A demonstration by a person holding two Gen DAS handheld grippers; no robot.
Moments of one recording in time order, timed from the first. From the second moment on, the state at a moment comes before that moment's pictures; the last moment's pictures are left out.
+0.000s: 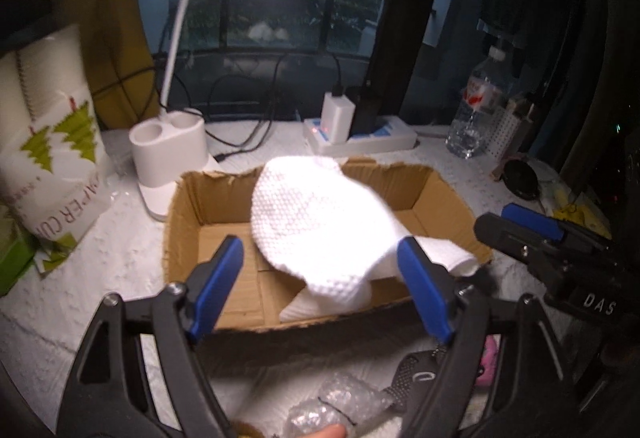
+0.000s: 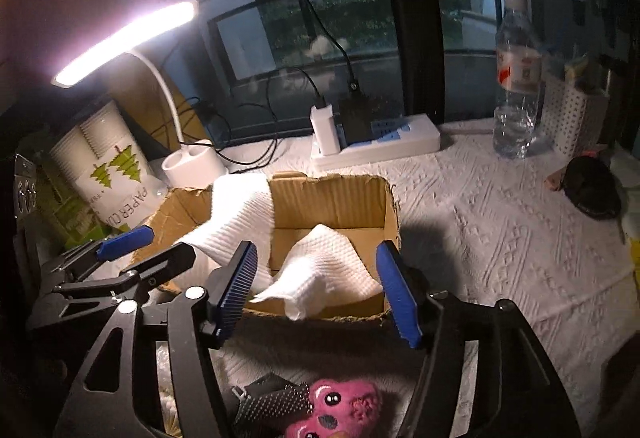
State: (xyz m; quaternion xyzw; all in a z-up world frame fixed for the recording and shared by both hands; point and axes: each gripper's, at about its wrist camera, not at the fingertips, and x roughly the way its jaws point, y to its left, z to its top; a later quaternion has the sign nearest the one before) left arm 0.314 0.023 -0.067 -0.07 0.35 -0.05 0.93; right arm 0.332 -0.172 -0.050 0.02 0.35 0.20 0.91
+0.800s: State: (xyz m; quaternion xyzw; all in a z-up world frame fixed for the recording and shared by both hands) left arm 0.229 0.005 -0.031 -0.07 0.30 -0.07 0.95; right arm 0.250 -0.200 -0.024 0.00 0.29 0.23 0.93
